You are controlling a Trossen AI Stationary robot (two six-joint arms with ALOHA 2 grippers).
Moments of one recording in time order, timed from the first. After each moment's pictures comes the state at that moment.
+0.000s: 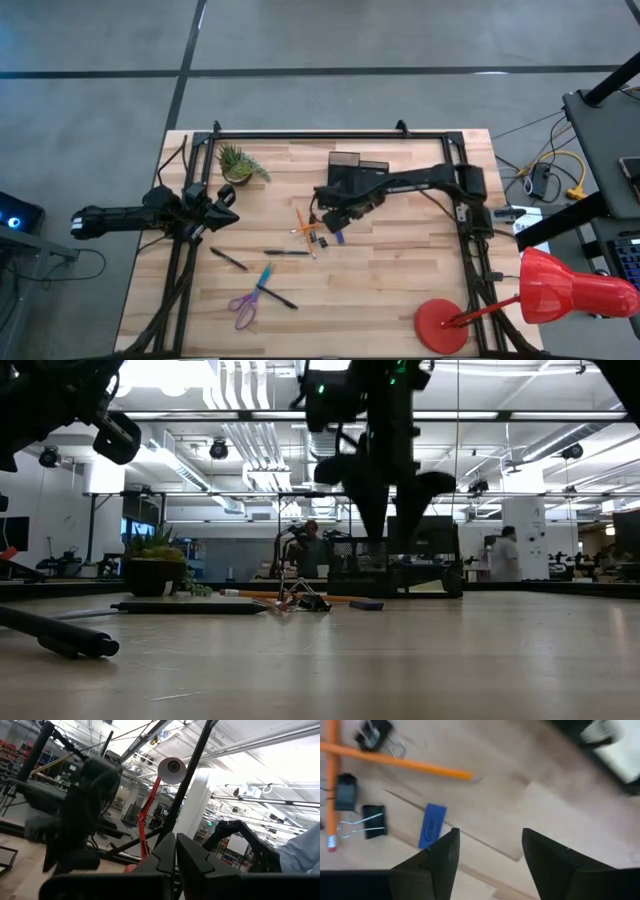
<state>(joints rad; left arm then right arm) 0.07 0.12 0.00 0.44 0.30 -0.54 -0.04 2.03 1.63 -1.13 0.05 1.00</state>
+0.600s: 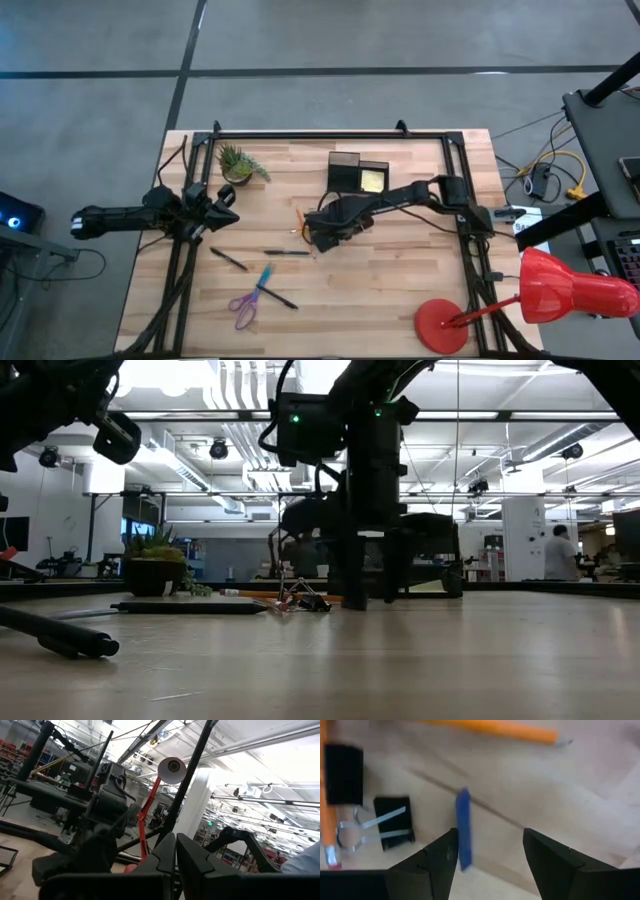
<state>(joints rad) 0.07 0.12 0.00 0.44 0.30 -0.54 0.05 2.18 1.63 -0.97 0.04 1.16</state>
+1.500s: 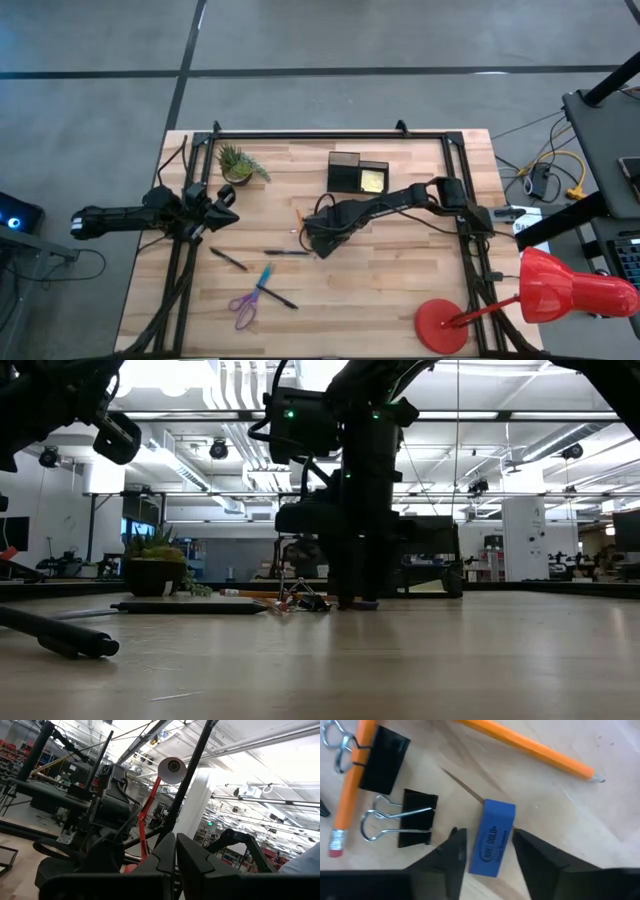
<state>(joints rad) 0.07 0.12 0.00 0.44 0.30 -0.54 0.06 2.21 1.63 -0.91 0.13 0.92</state>
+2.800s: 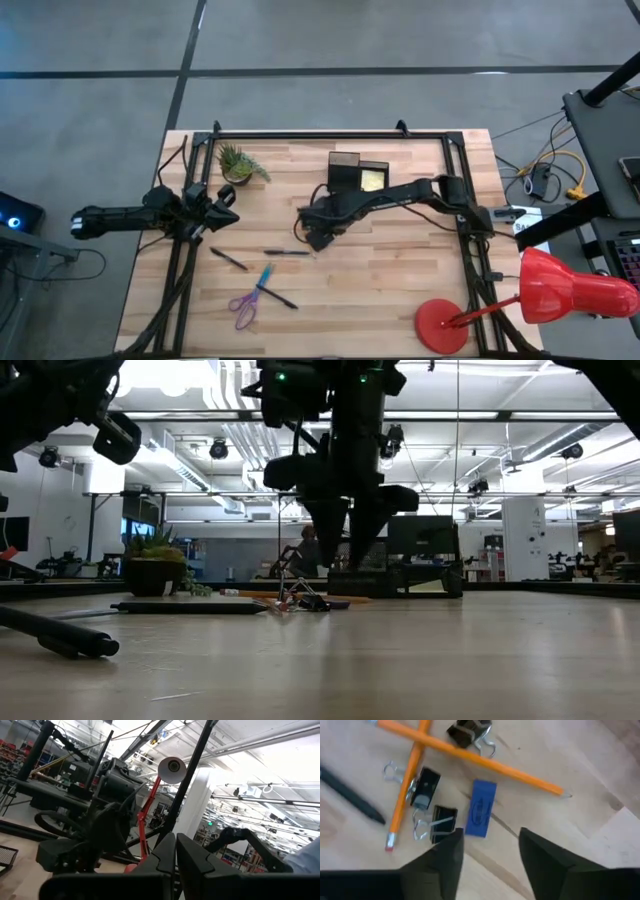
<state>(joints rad) 0.07 0.12 0.00 0.44 0.30 -0.54 0.05 2.19 1.78 -1.04 0.10 0.97</state>
